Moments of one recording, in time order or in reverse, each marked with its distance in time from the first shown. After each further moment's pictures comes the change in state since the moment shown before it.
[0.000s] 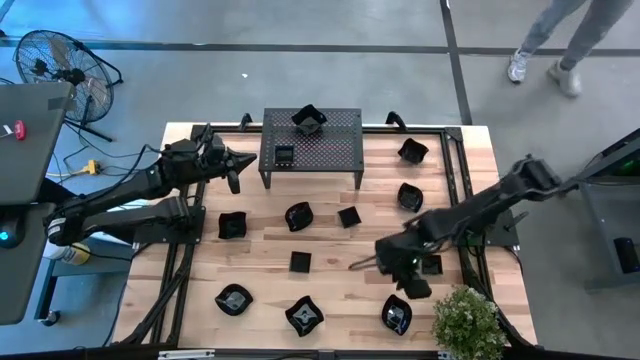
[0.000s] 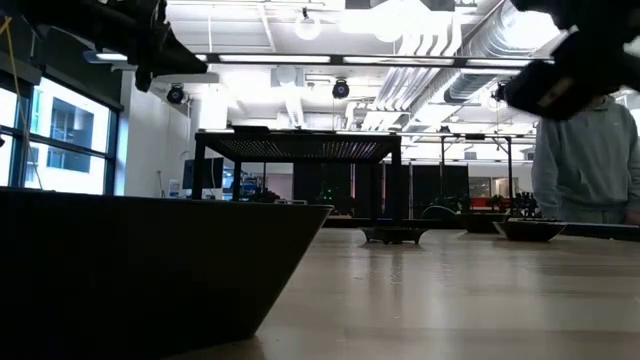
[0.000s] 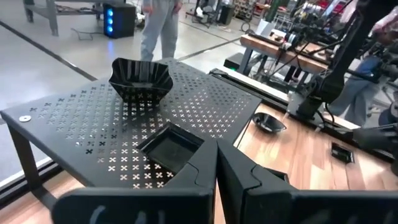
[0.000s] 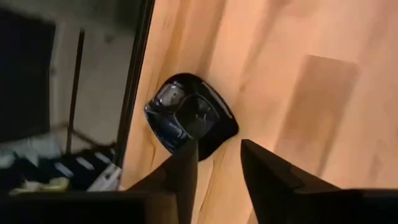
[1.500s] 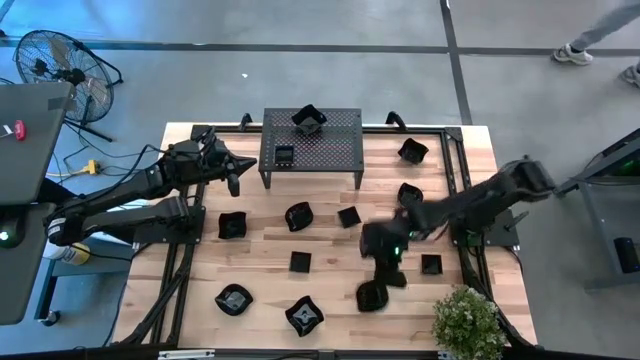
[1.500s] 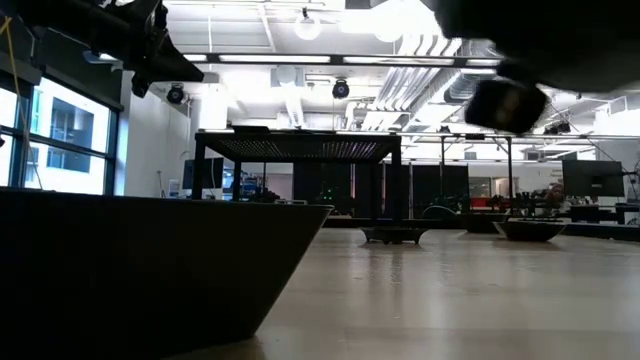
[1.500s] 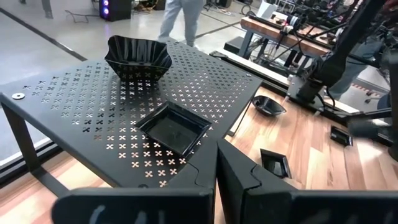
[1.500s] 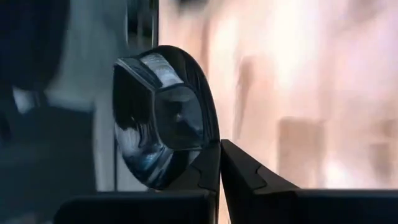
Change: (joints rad) left arm 0.000 0.000 0.000 -0.067 0.024 -0.003; right arm -0.158 0.005 0.000 0.194 -0.058 0.234
